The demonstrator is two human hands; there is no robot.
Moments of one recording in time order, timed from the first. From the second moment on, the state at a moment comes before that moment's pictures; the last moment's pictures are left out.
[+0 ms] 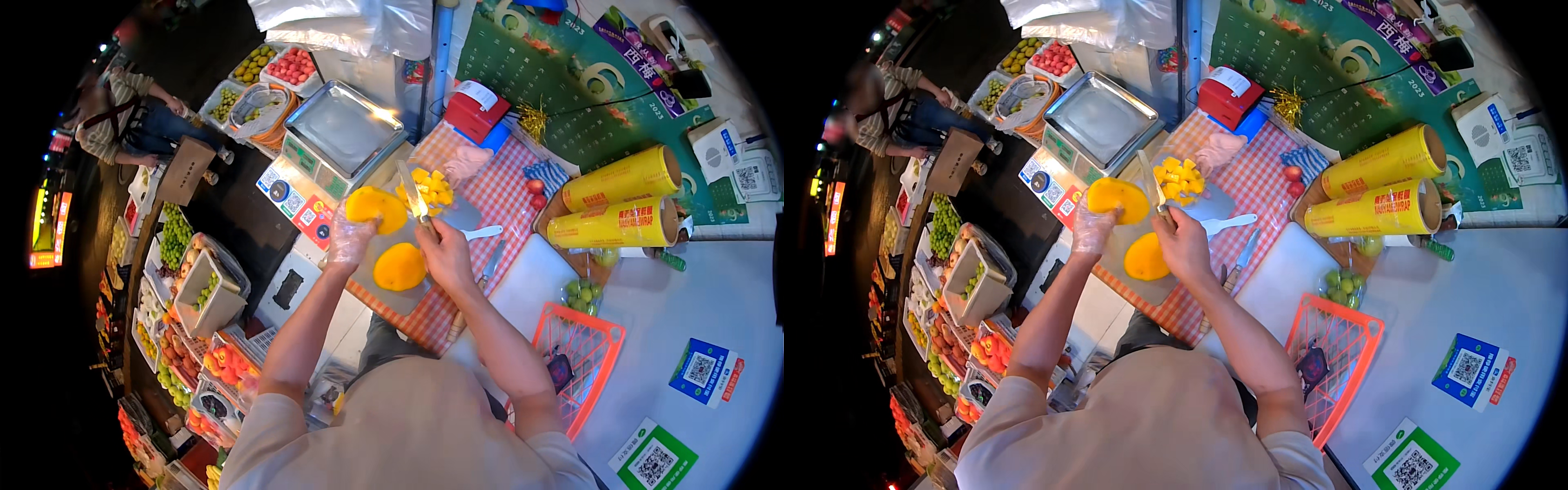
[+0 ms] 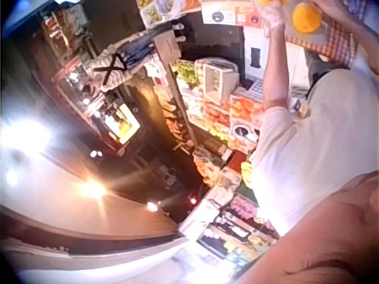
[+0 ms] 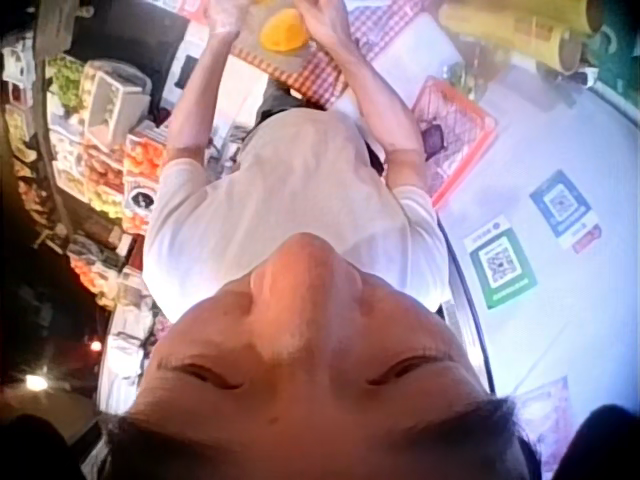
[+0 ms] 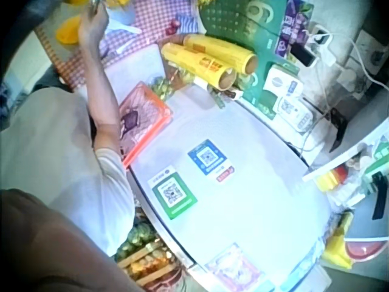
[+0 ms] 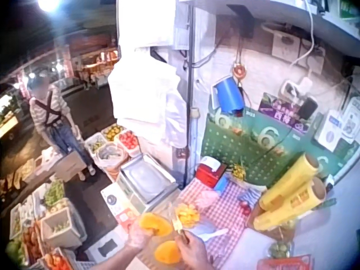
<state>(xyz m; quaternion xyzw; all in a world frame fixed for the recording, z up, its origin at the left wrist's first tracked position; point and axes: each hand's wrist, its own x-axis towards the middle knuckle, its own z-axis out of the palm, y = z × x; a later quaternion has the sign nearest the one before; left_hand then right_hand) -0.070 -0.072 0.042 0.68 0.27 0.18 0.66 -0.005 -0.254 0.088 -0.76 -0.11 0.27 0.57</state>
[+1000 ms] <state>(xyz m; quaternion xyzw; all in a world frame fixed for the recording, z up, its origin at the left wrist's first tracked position) -0.006 -0.062 -0.022 0.44 0.35 0.13 0.82 0.035 -0.275 0.056 -0.58 0.14 0.44 0.67</state>
